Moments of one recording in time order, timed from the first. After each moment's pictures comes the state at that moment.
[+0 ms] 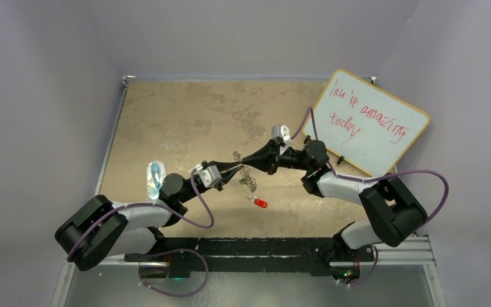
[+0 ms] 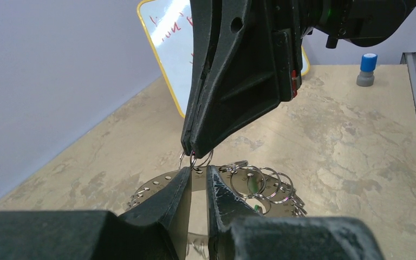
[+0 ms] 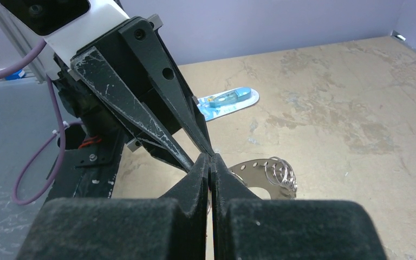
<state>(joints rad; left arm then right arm) -0.72 1.23 0.20 1.28 0.39 0.15 0.59 1.44 0.55 1.10 -0.90 0.28</state>
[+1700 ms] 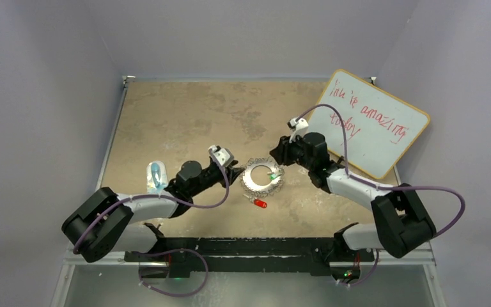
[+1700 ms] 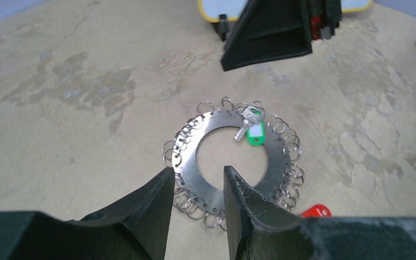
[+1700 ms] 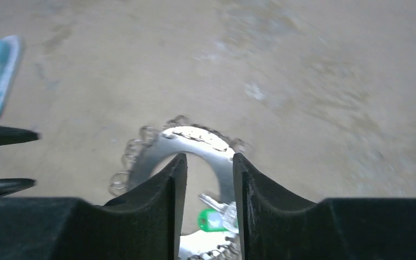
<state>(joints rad) -0.72 1.30 0.31 0.88 0.22 0.02 0.49 1.33 0.57 0.40 -0.26 0.24</state>
